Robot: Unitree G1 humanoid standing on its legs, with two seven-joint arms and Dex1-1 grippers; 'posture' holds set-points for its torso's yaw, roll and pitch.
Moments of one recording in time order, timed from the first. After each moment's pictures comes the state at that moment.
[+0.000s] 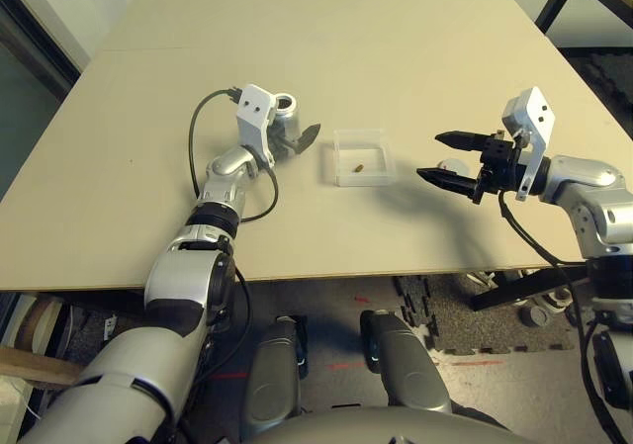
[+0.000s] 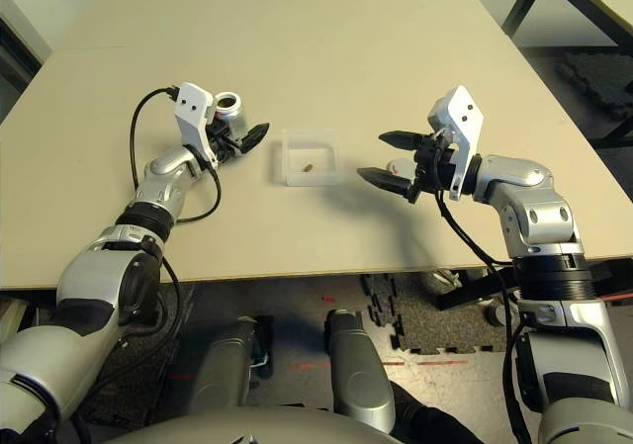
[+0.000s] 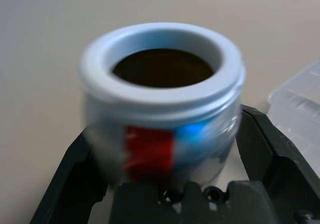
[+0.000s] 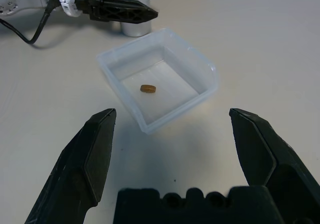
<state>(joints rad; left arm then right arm) -0.89 0.25 0.14 1.06 -0.10 -0.23 -0.69 -0.49 -0.65 -0.05 0.15 0.37 0.36 1.07</state>
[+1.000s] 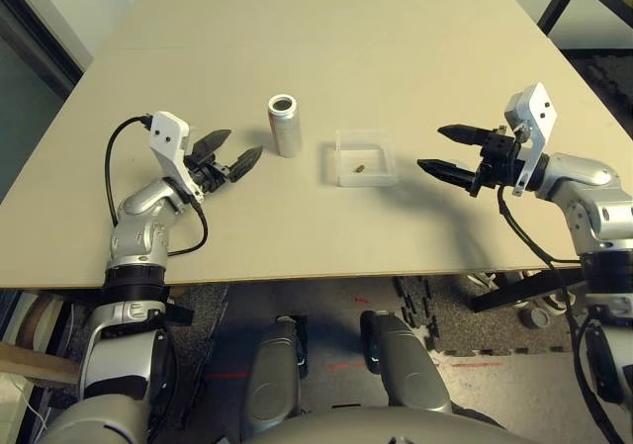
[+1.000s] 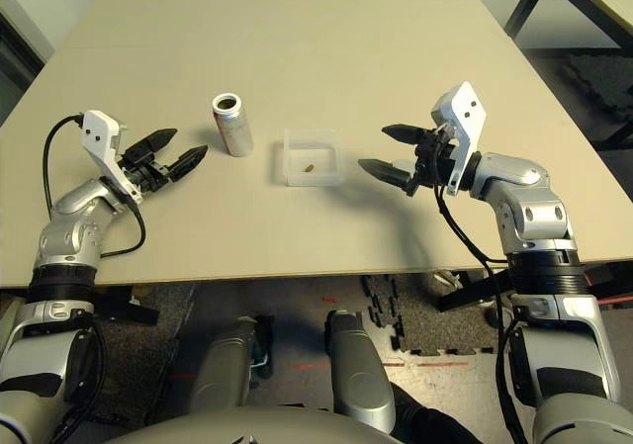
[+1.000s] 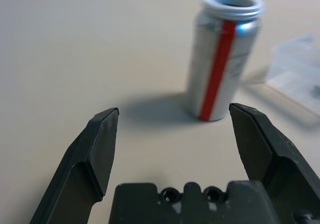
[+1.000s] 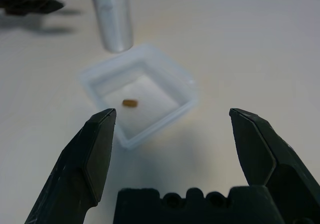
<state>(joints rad) -0.46 0.49 0.26 0.39 -0.35 0.16 -0.79 -0.52 -0.62 -0.11 0.22 0.39 0.30 1.00</state>
